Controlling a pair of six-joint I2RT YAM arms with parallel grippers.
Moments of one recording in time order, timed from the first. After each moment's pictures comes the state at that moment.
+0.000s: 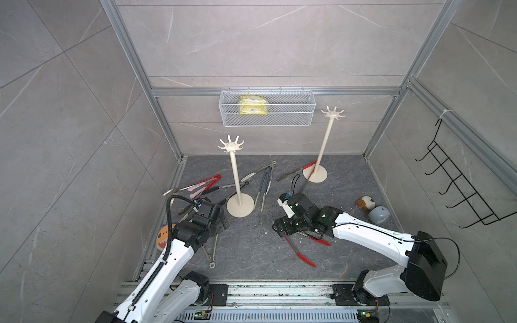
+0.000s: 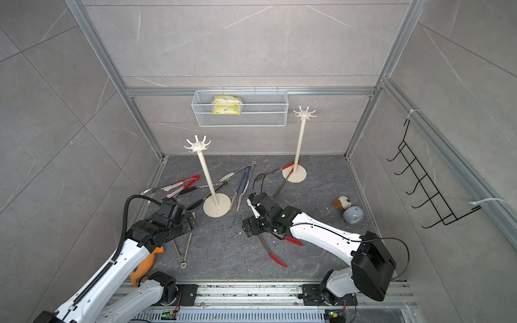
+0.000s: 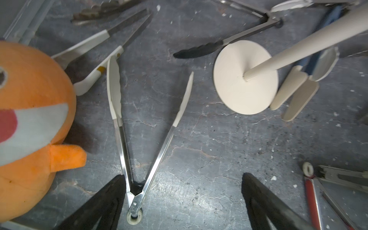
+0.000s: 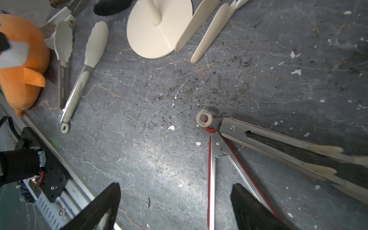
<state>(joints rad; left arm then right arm) -0.39 0.93 0.80 -0.97 -0.26 -0.80 0.86 1.40 1.02 -0.51 -0.09 0.39</state>
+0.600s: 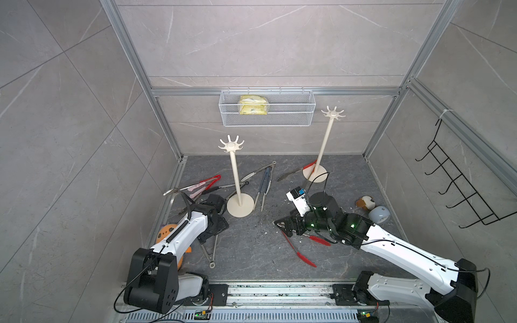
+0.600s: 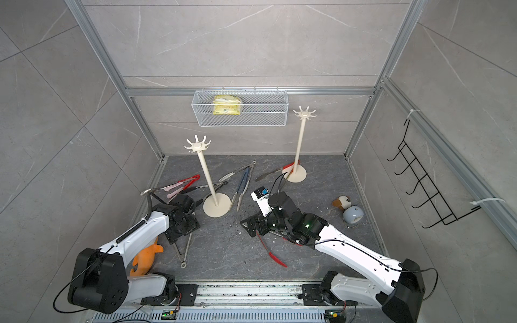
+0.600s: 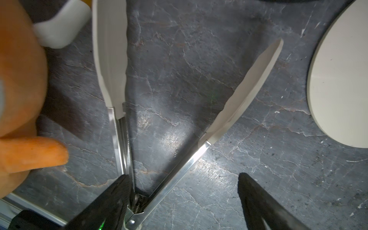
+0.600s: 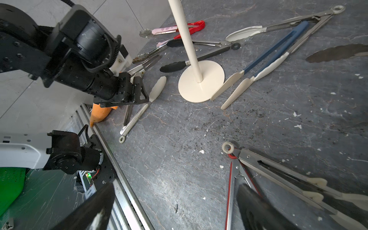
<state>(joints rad) -0.26 1.33 0.80 -0.90 -0.16 -0.83 0.86 1.13 0.96 -0.42 -0.17 0.34</state>
